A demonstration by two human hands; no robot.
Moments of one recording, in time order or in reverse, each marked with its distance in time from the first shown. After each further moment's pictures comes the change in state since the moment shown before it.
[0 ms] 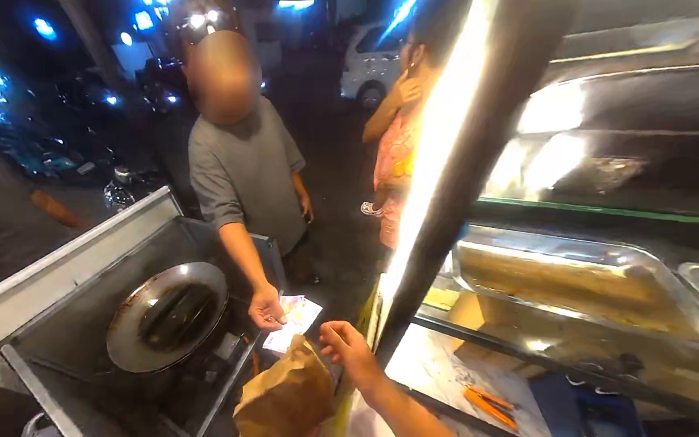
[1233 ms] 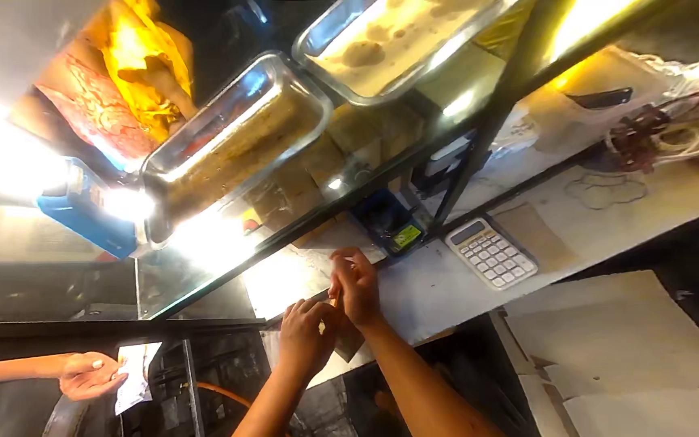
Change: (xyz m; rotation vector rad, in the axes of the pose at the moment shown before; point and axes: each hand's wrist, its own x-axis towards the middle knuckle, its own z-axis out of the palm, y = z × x) left_hand 0.129 -0.289 0.053 2.415 -1.195 0.307; right_hand -0.146 0.159 -0.233 0.417 1.067 -0.358
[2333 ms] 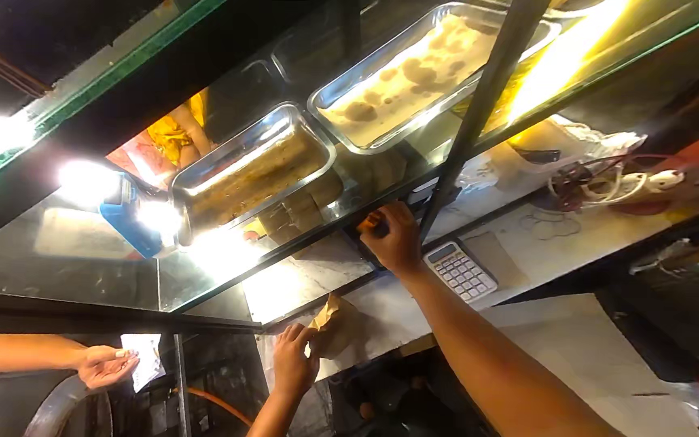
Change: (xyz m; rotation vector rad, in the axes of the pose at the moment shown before) left_hand -0.052 -0.024 0.036 -0.017 0.173 -0.046; right_hand 0.105 -0.060 -0.080 -0.869 0.107 -0.667
